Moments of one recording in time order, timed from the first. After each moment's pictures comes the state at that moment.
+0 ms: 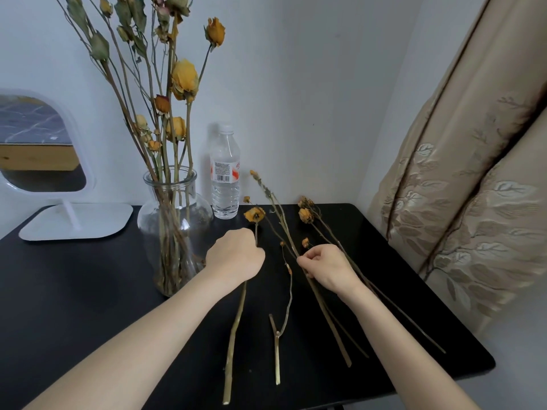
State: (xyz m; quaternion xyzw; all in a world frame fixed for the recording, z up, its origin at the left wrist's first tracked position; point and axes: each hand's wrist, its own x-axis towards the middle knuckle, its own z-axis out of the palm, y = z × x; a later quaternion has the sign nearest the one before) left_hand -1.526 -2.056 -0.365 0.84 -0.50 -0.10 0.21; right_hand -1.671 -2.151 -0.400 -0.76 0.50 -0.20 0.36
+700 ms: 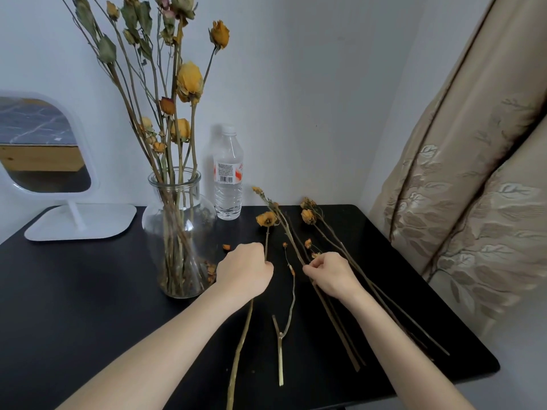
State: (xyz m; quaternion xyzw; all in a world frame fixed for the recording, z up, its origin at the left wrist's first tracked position) left_hand -1.536 -2.054 -0.386 0.82 -0.52 -0.08 0.21; right_hand -1.671 -2.154 -0.412 -0.76 0.54 -0.15 0.33
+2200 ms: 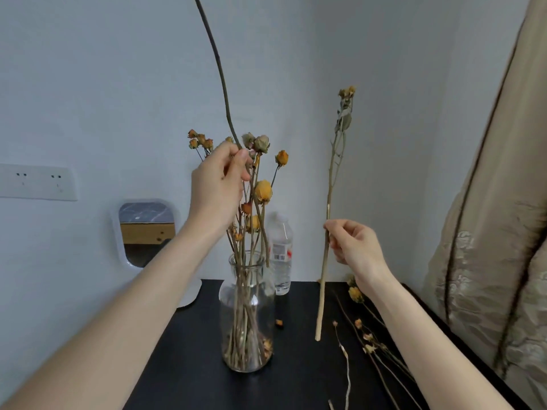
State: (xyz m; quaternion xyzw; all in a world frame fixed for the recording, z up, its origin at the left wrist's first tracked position) left_hand -1.465 -1.972 -0.174 0.55 -0.49 0.14 0.66; right_hand -1.613 -2.110 -0.251 -0.66 0.23 -0.49 0.52
